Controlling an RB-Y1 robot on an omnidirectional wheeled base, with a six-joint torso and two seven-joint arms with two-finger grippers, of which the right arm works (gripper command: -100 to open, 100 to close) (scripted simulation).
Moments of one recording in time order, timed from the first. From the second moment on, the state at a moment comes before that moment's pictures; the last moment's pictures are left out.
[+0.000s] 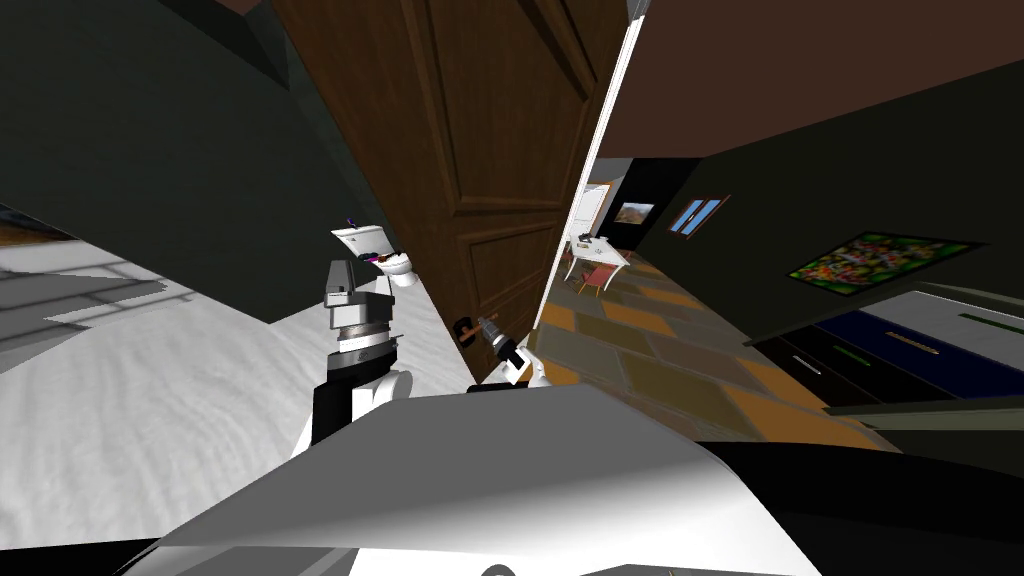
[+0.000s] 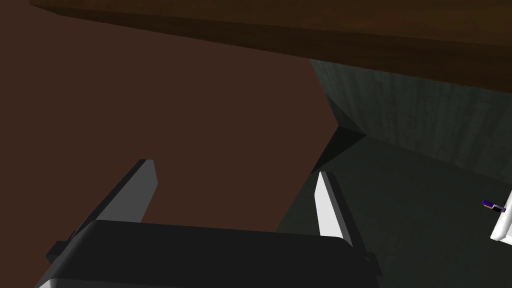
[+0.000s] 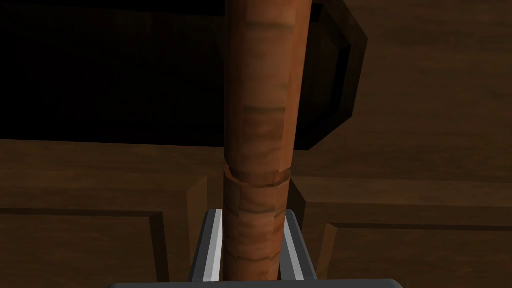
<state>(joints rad) -0.10 -0.02 0.61 -1.21 0.23 -0.30 -0.28</state>
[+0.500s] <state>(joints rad) -0.07 0.01 0.58 -1.24 0.27 -0.29 -0.28</state>
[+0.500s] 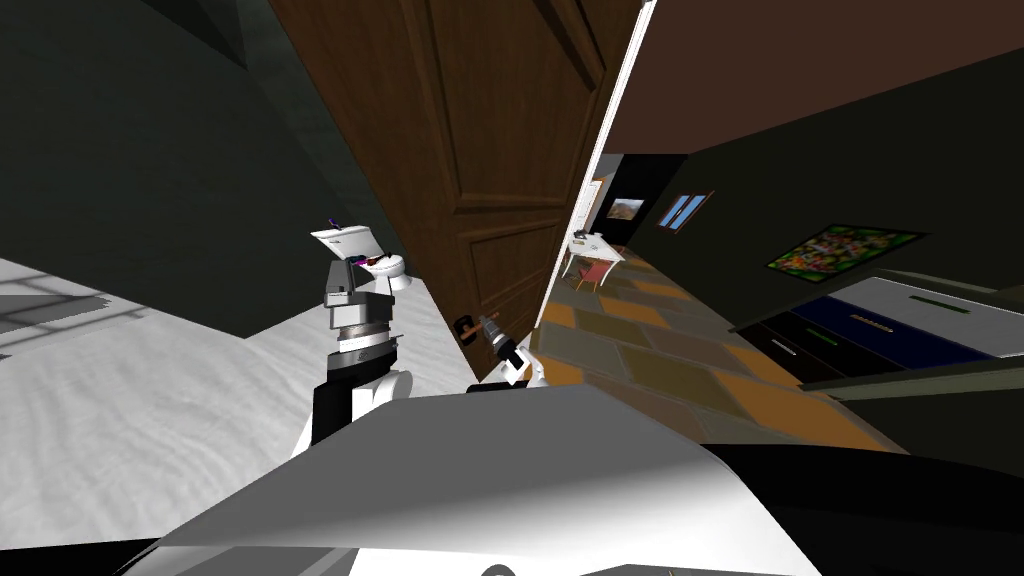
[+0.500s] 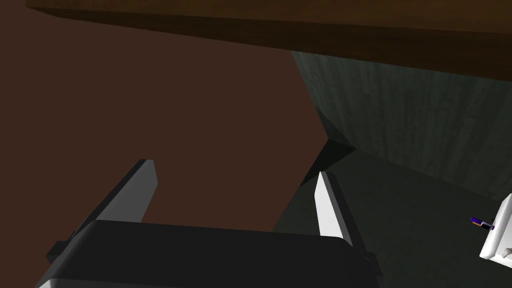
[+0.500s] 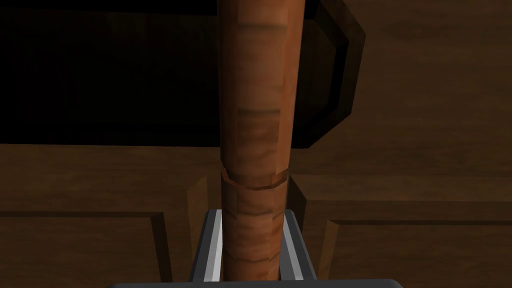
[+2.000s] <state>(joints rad) -0.09 -0.04 0.42 -1.19 0.23 -0.30 -0.24</state>
